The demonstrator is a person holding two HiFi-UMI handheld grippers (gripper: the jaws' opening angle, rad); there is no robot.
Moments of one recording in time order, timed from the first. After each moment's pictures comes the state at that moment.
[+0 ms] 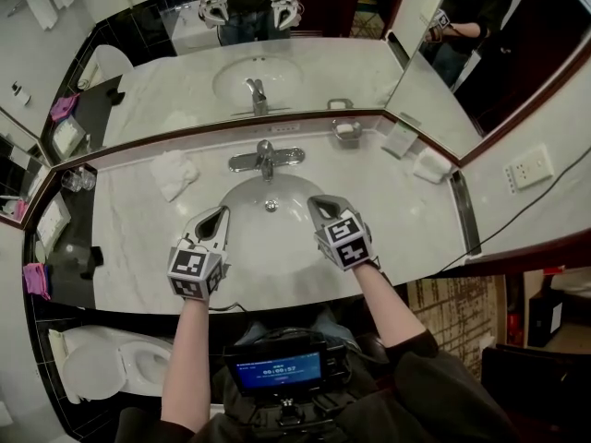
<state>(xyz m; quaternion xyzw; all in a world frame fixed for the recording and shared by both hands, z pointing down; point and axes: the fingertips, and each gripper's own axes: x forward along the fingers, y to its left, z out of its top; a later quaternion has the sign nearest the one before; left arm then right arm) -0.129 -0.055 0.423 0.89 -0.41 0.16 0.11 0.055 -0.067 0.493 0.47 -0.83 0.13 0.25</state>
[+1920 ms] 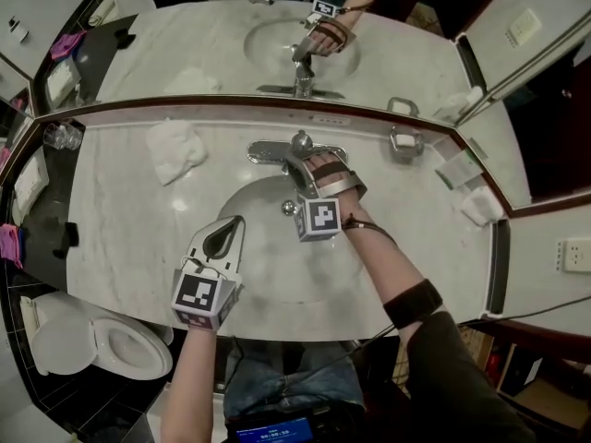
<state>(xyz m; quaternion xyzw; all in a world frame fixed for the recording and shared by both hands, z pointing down) -0.147 -0.115 0.523 0.85 -0.48 0.14 0.15 -0.080 -0.253 0.629 0.22 -0.76 -0.40 0.47</state>
